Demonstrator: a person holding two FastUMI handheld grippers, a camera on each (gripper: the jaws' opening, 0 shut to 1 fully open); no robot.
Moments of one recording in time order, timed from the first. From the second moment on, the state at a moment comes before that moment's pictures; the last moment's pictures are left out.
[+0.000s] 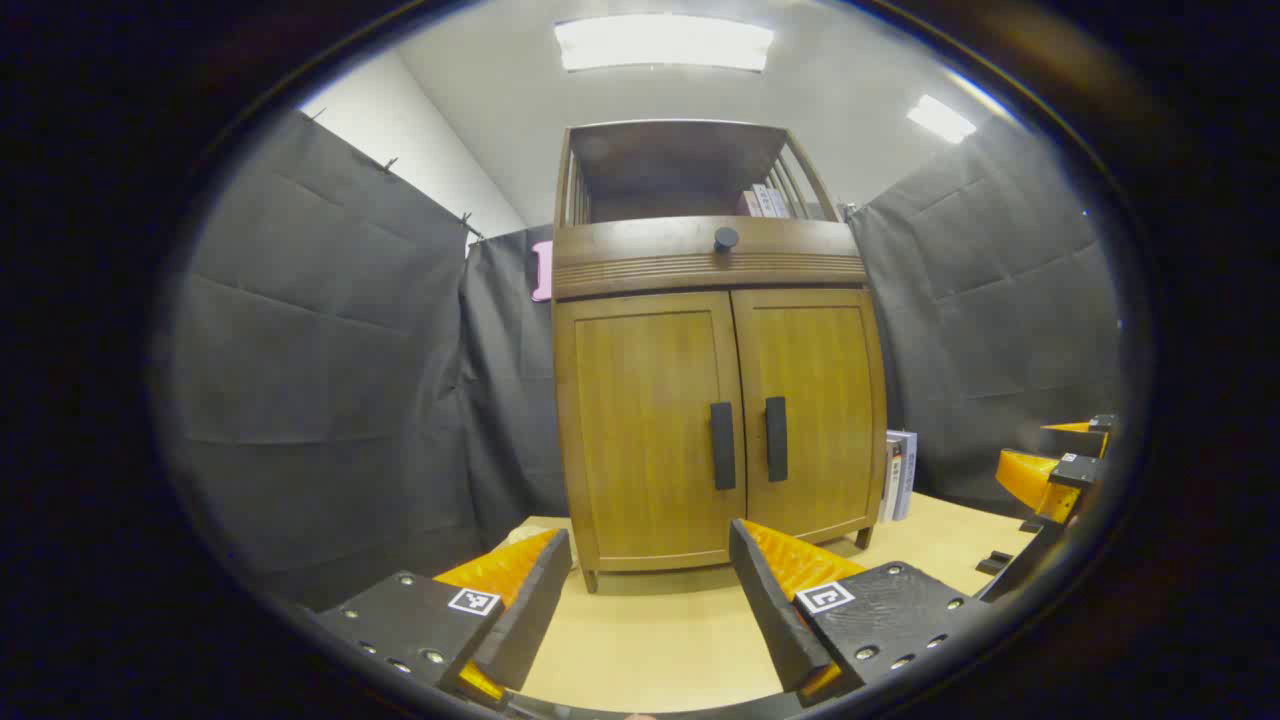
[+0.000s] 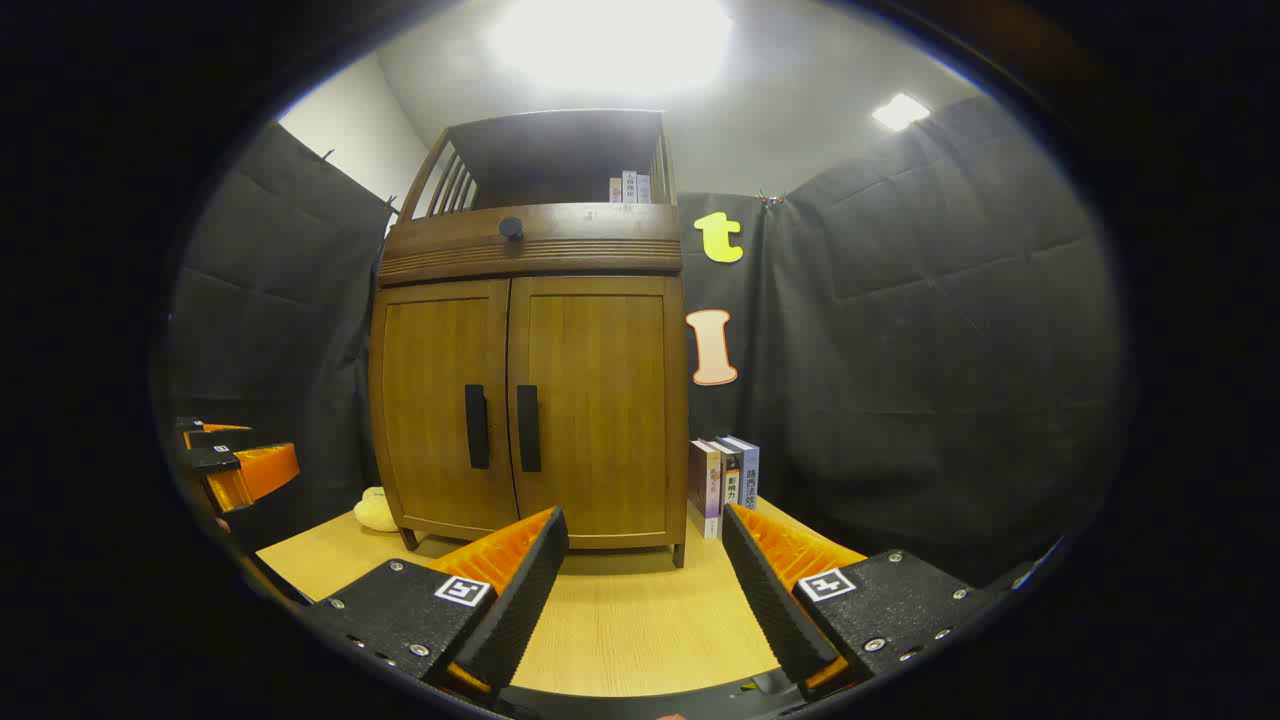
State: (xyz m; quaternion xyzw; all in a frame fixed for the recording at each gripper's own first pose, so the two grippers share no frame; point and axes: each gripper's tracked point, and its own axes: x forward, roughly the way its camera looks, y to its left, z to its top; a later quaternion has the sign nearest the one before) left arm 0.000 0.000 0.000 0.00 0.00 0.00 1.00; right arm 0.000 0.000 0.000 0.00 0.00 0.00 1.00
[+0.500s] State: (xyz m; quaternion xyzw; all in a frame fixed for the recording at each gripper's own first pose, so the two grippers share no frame) left arm 0.000 -0.001 0.000 0.00 -0.01 -0.01 1.00; right arm 0.000 -0.003 0.005 0.01 -0.01 -0.01 1.00
